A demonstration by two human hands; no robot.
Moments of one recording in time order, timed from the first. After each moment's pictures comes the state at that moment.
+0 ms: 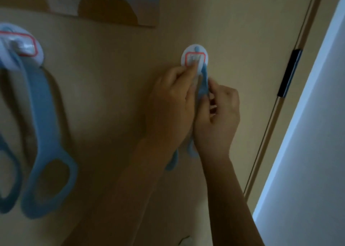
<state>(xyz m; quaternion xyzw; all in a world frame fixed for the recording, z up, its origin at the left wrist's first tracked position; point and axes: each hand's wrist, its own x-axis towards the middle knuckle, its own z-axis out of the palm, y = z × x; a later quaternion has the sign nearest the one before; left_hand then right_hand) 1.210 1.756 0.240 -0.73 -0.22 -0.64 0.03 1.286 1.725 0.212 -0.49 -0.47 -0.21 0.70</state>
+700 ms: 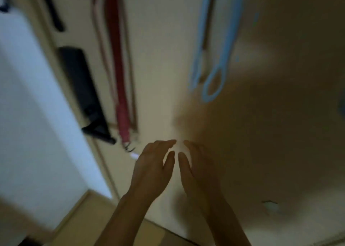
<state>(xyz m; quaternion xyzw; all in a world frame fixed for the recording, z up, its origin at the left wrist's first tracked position) 0.976 1.629 0.023 -0.65 -0.62 -0.43 -0.02 1.096 1.645 0.025 -0.47 -0.75 0.13 0.44</state>
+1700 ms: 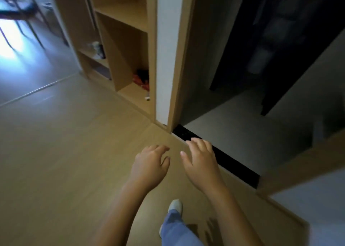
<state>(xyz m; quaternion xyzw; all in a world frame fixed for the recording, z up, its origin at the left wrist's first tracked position) 0.885 0.911 -0.055 0.19 -0.94 -0.26 0.05 0.813 1.043 -0.039 0.32 -0.92 0.23 -0.06</state>
